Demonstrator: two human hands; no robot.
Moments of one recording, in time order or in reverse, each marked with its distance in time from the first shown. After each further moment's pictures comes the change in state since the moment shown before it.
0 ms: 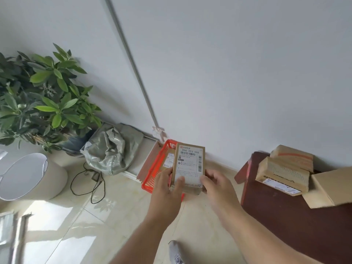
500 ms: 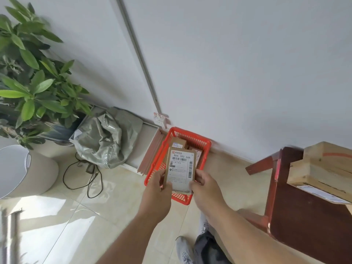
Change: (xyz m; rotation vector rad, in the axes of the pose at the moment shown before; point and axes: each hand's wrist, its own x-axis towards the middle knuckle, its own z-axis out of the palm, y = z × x) left_hand 0.154 -0.120 -0.041 0.107 -0.097 -0.228; right_hand 0.142 0.059 0.131 -0.071 -0.040 0.208
